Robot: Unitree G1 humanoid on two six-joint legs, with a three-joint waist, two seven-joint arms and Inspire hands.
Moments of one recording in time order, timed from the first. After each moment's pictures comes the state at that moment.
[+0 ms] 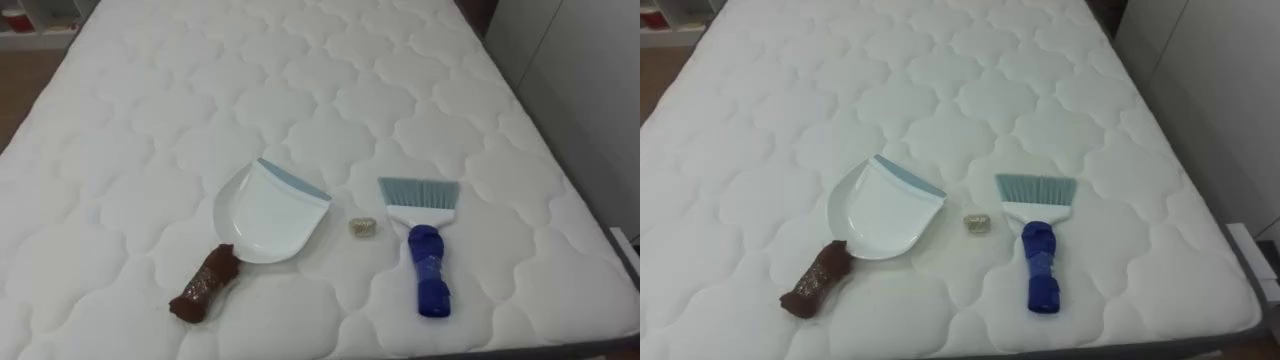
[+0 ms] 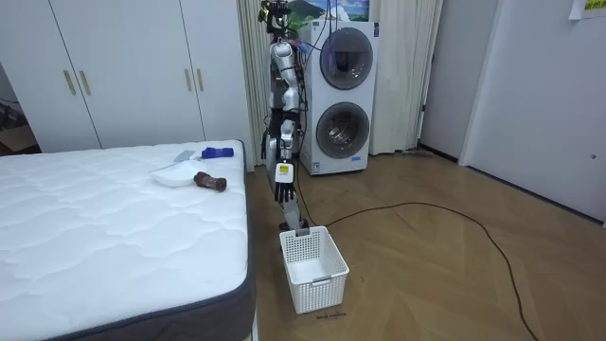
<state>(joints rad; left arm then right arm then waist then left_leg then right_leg) 0.23 0.19 0.11 1.12 0.40 0.10 0.02 0.10 -0.25 0.02 1.23 -0.36 0.06 -0.01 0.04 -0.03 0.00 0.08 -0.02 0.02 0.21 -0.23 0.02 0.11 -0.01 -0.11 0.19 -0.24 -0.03</state>
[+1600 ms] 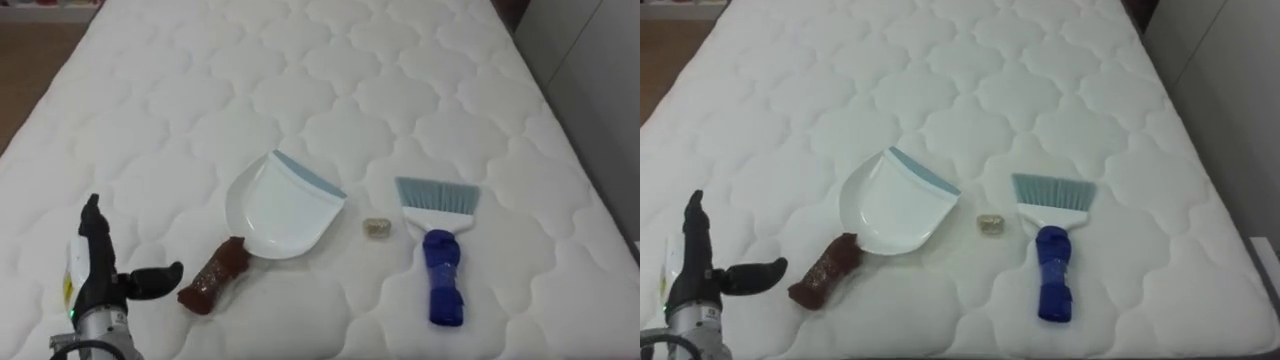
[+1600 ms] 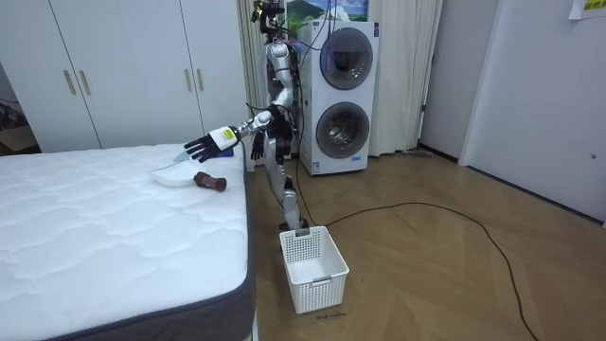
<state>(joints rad) 0.09 0.21 0.12 0.46 0.34 -0.17 0.38 0.09 -0.26 0.06 1.24 -0.21 -0.11 0.00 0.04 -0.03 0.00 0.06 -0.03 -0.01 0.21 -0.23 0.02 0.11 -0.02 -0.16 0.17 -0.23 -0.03</state>
